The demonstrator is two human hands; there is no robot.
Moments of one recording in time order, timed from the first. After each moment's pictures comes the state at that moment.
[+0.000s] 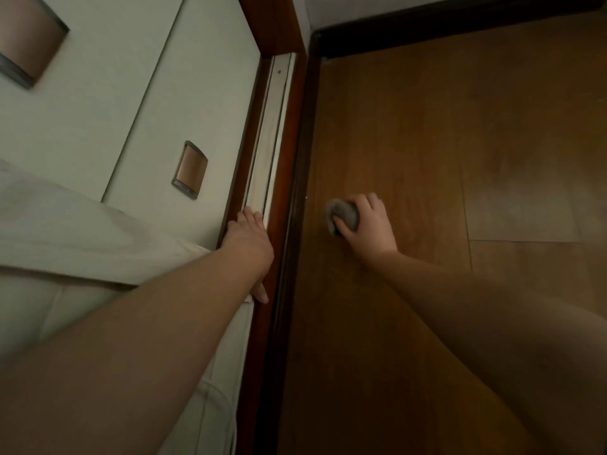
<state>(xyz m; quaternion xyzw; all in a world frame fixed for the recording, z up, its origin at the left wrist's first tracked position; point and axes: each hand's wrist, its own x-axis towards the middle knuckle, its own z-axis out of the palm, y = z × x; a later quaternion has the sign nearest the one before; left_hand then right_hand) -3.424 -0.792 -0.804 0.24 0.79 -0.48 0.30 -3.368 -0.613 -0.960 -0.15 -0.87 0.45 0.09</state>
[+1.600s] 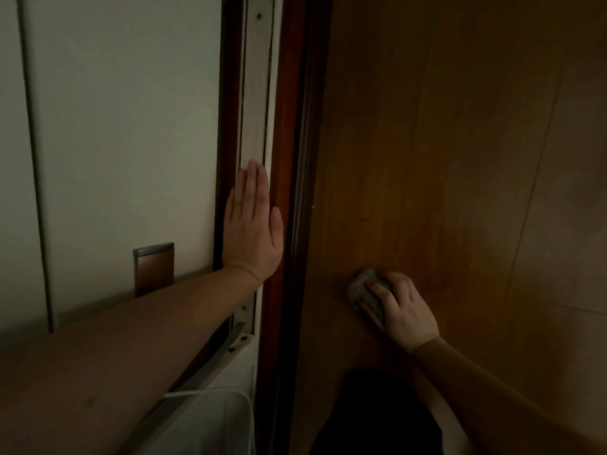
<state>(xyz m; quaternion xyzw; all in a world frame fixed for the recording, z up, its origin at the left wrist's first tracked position) -3.534 -0.772 -0.873 0.20 0.97 0.00 0.12 -3.300 -0.596 -1.006 0.00 -0.93 0.36 0.02</state>
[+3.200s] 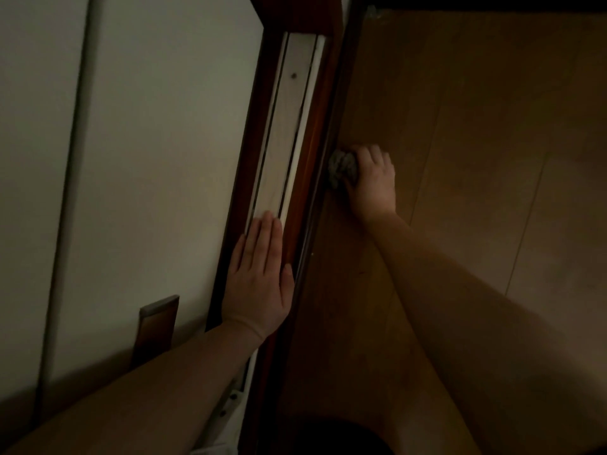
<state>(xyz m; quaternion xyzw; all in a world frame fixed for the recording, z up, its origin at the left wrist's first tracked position) -3.534 -0.776 -0.876 0.23 0.97 0.01 0.10 -3.615 -0.546 -0.965 -0.15 -0.91 0.38 -0.03</state>
